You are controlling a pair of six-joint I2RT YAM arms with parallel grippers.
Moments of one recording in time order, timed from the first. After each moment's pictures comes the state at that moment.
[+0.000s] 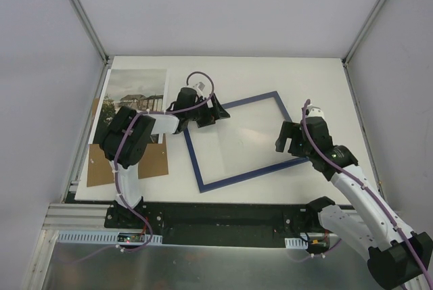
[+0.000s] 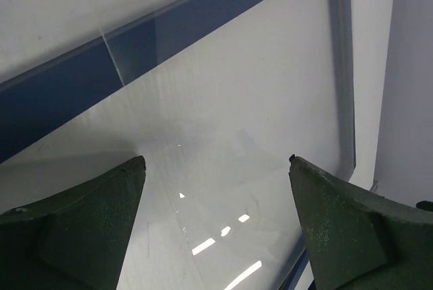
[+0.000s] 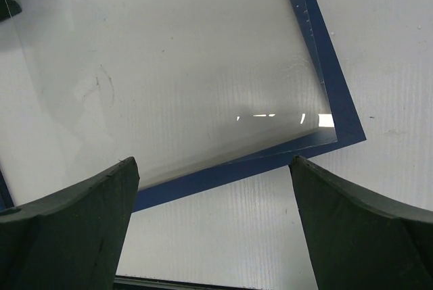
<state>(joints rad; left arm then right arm) -0.46 1.91 0.98 0.33 0.40 -0.82 0.42 0.84 0.71 -0.66 0.17 0.46</state>
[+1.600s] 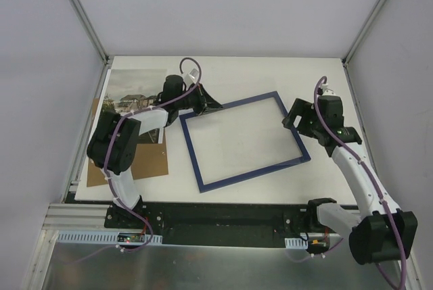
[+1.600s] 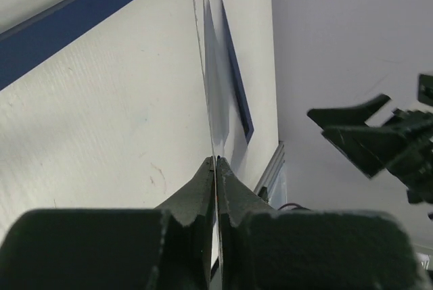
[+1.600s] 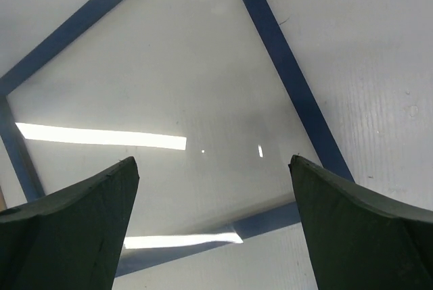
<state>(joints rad) -0.38 1.84 1.02 0.41 0.71 -1.02 0.18 1.02 0.85 -0.56 -0.01 0.43</state>
